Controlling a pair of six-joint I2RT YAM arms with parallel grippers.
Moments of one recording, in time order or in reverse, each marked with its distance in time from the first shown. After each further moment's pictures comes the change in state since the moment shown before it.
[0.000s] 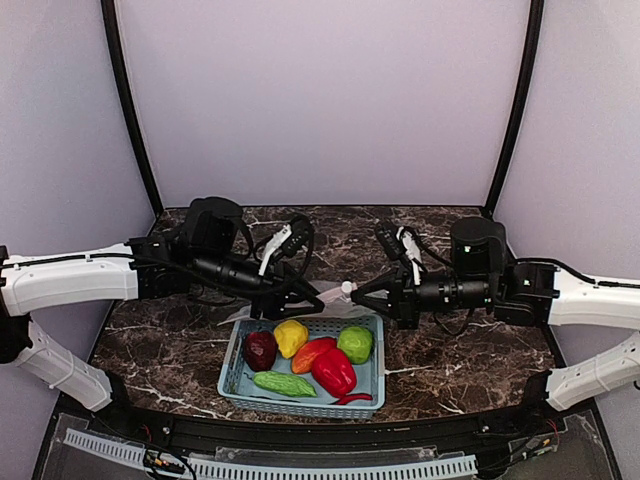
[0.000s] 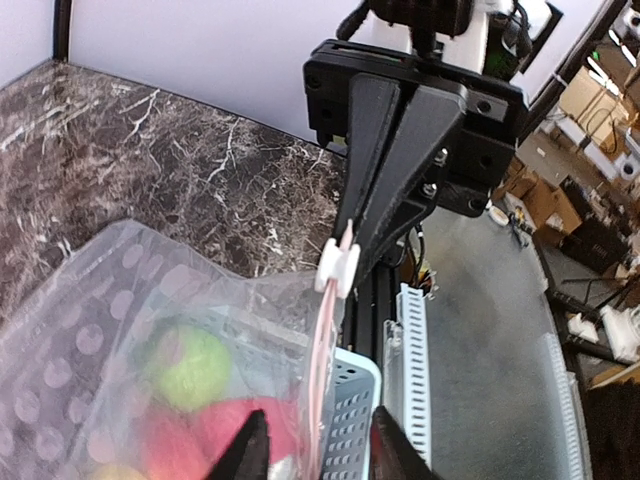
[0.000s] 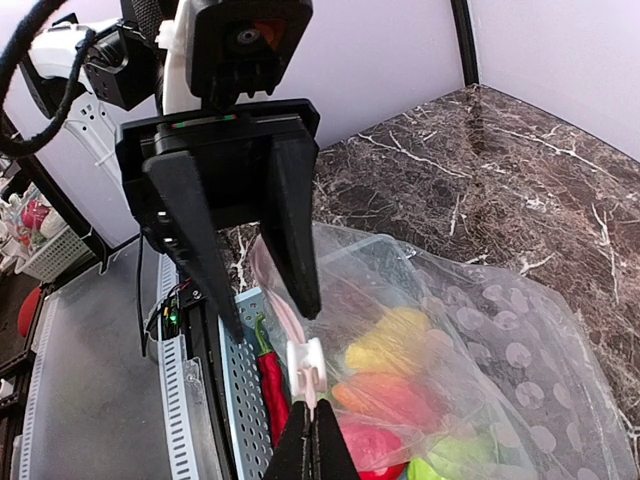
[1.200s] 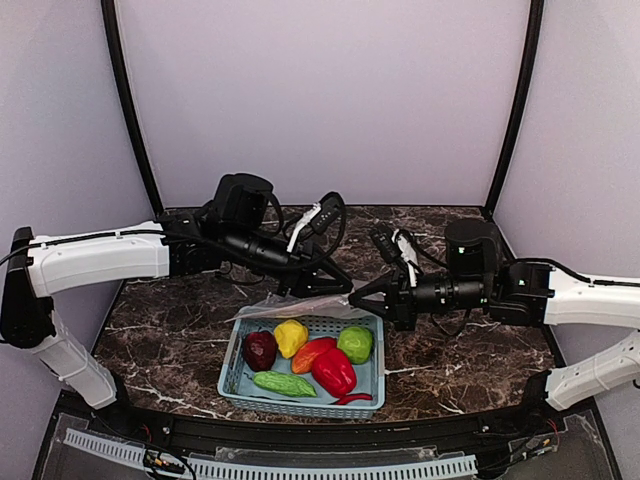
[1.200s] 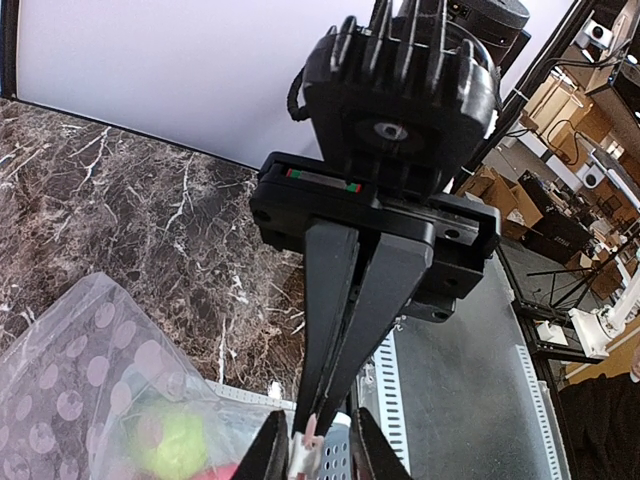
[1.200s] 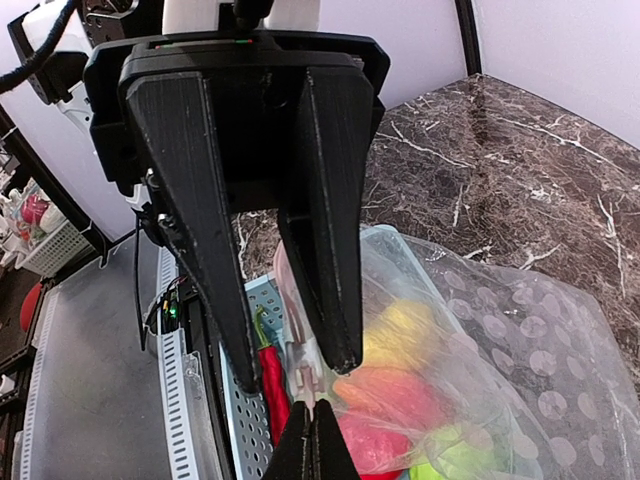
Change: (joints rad) left arm 0.000 0.188 0.227 0.000 0.129 0.002; right arm -0.004 0.025 0.001 0.002 -0.016 0.000
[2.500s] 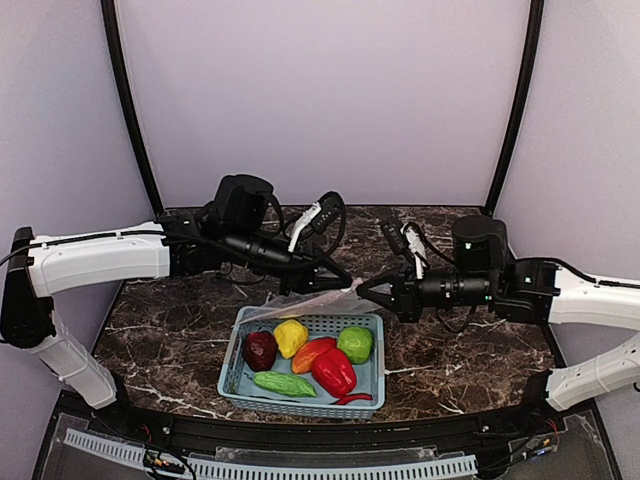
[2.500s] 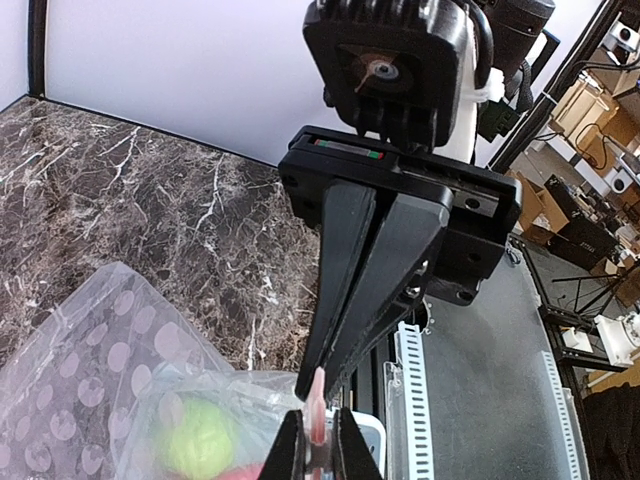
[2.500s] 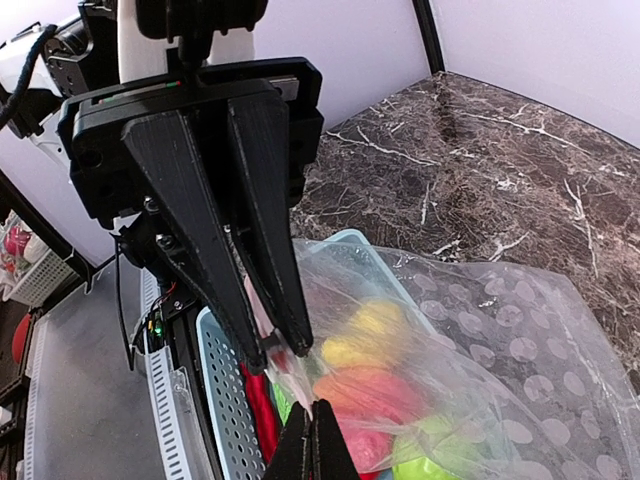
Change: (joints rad) left arm 0.000 0.001 -0.005 0.000 -0.071 0.018; right arm -0.031 -0.030 -0.003 -0.023 0.064 0.050
